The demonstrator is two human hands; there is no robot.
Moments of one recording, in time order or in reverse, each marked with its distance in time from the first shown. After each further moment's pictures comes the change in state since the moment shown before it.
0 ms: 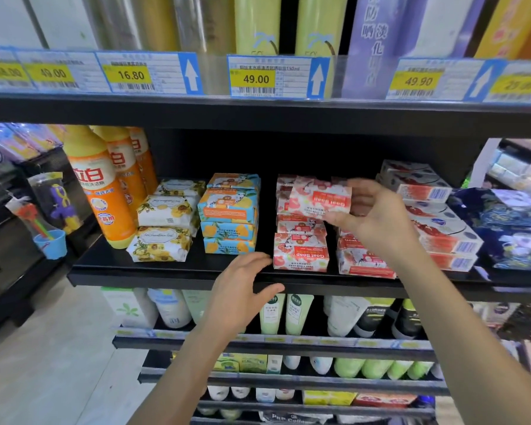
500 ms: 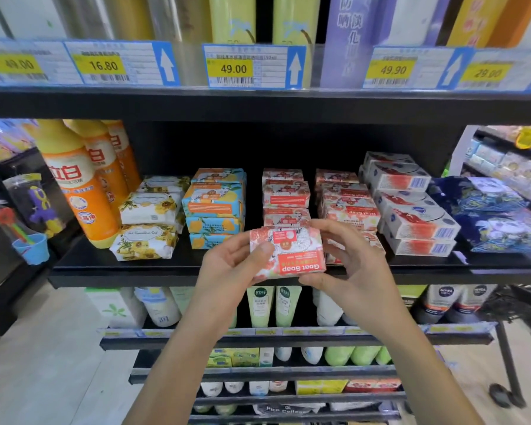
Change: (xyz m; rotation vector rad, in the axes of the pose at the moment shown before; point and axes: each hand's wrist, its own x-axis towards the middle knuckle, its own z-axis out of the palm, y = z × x) left_hand -0.015 0.059 -0.042 -1.092 -0.006 -0.310; right_hand -0.094 0.011 0.019 0.233 -0.153 -0.145
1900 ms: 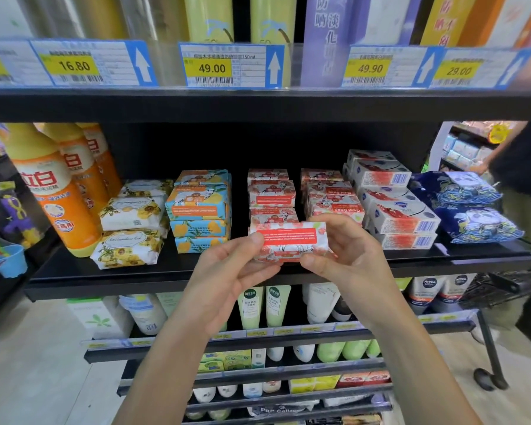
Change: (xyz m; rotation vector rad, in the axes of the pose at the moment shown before) left_hand 0.006 0.008 0.003 -0.233 -0.148 -0.126; right_hand 0.003 0.000 -0.005 0.365 0.082 0.080
